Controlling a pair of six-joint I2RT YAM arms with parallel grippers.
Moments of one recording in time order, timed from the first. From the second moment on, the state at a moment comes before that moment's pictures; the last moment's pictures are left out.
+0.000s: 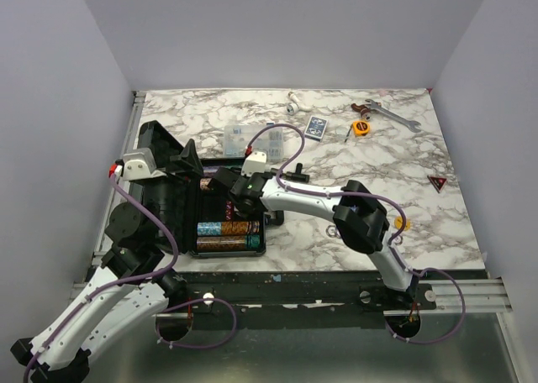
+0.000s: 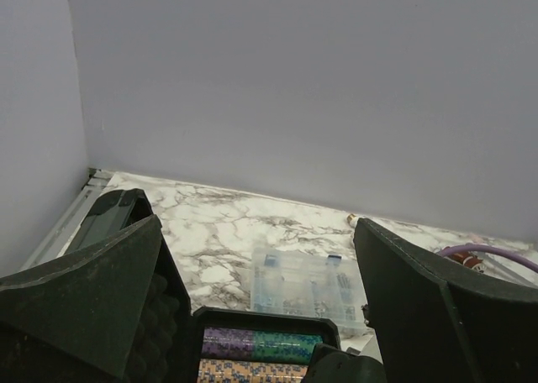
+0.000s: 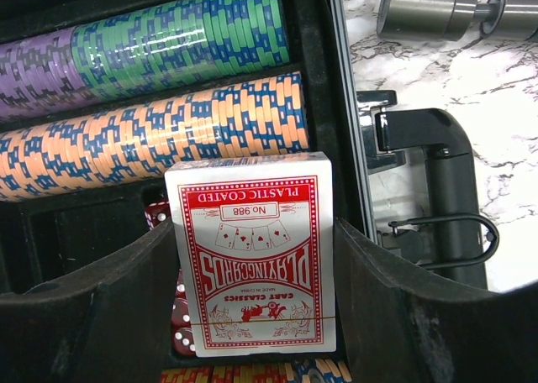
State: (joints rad) left arm -0.72 0.50 0.72 0.15 -0.72 0.00; right arm 1.12 2.18 1.77 -0.69 0.71 1.12
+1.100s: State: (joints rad) left arm -0.72 0.53 0.72 0.15 -0.72 0.00; right arm 1.11 2.08 1.56 -0.17 0.34 0.57
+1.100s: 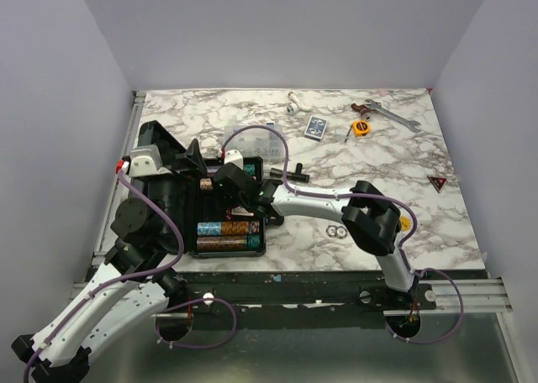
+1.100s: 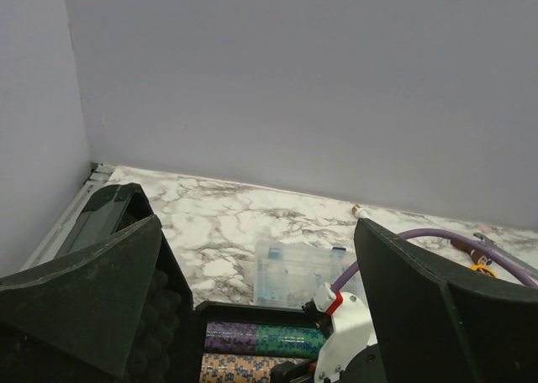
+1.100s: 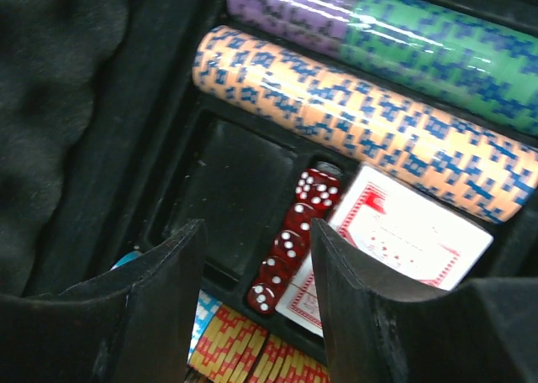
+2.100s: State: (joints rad) left arm -0.72 0.57 0.73 0.12 -0.72 -0.01; right arm 1.06 2.03 1.55 -0.15 0.32 0.50
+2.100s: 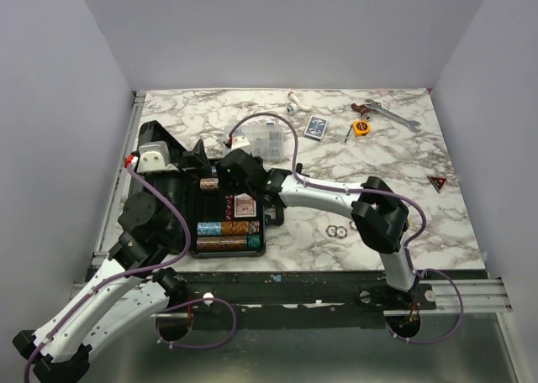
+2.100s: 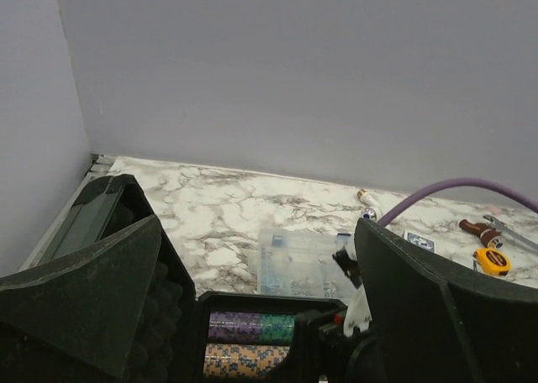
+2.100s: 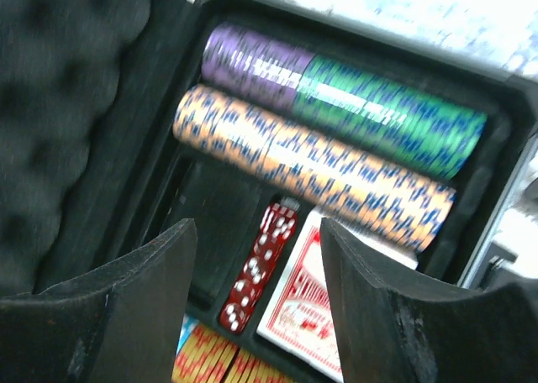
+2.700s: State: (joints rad) left arm -0.72 0.57 0.73 0.12 -0.70 -0.01; right arm 1.00 2.08 1.45 -0.08 0.27 0.57
